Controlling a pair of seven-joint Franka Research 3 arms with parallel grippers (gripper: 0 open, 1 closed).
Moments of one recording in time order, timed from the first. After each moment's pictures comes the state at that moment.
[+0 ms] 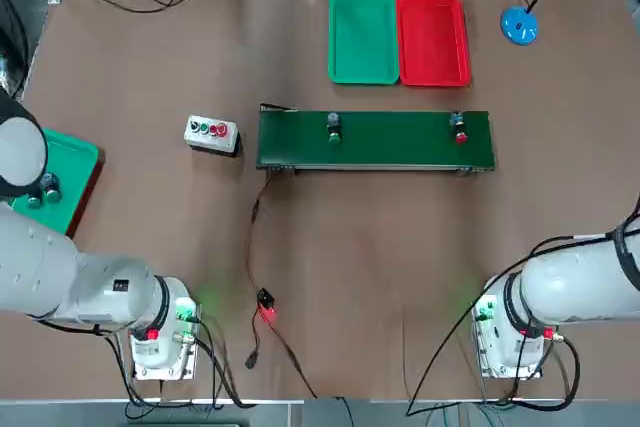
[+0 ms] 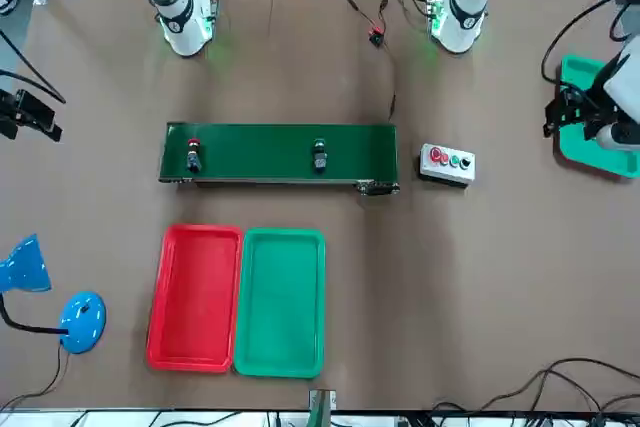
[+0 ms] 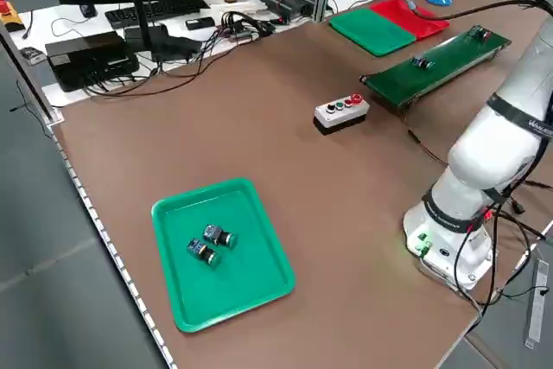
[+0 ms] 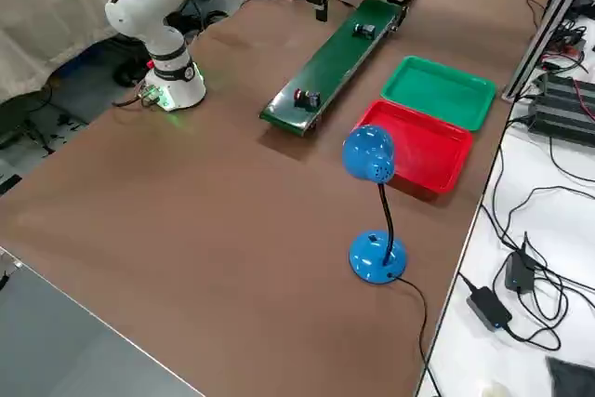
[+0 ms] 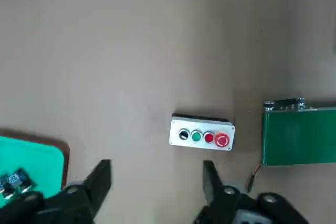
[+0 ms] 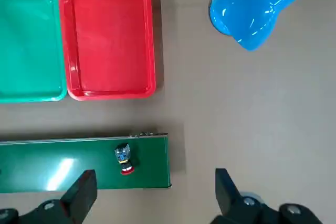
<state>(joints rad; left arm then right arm) -0.04 0.03 -0.01 -1.58 -0.01 1.58 0.03 0.03 0.05 -0.10 -1.45 0.03 1.52 0.00</state>
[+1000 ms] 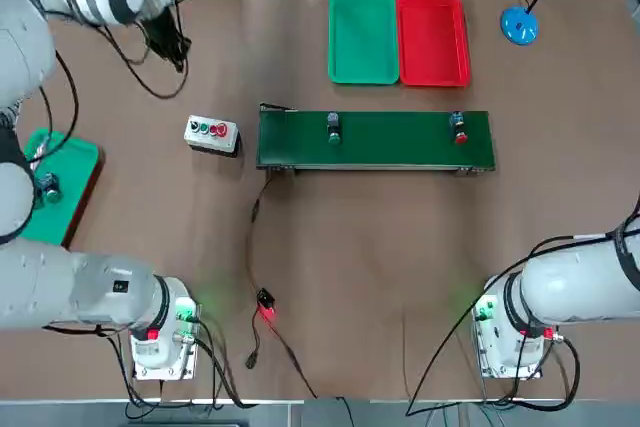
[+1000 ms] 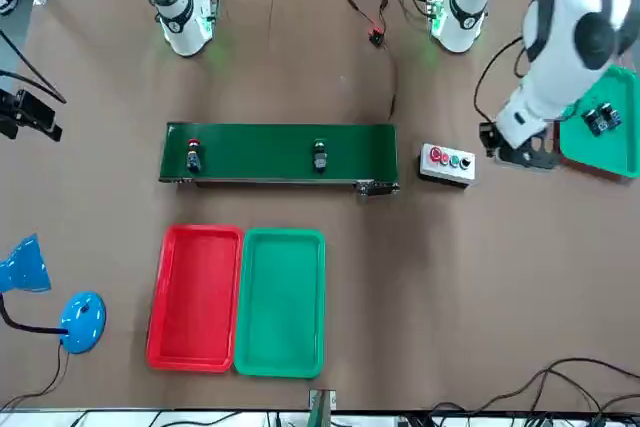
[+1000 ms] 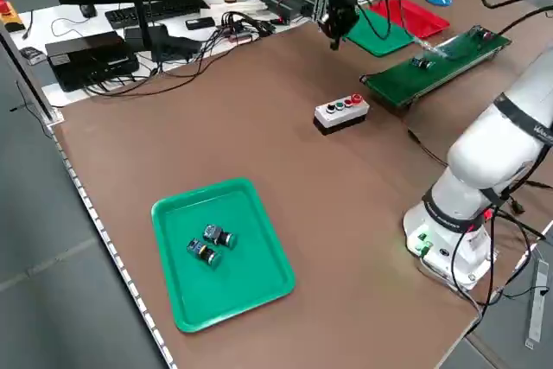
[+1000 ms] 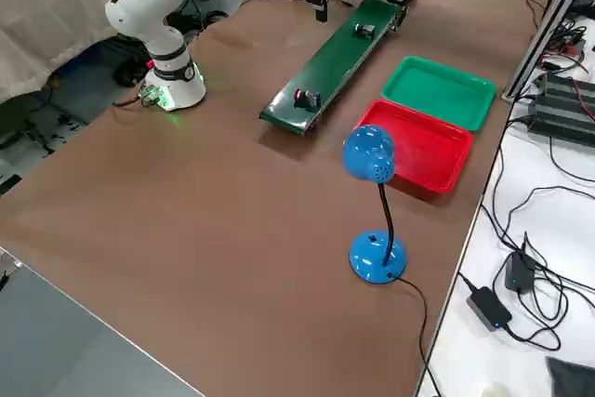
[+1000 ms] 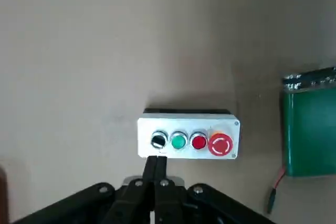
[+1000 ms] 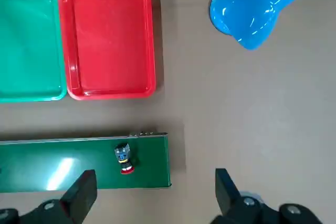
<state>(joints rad) -0.06 -0.11 -0.12 -2.24 -0.02 2.10 0.00 0.03 0.06 -0.10 -1.45 0.03 1.52 0.00</state>
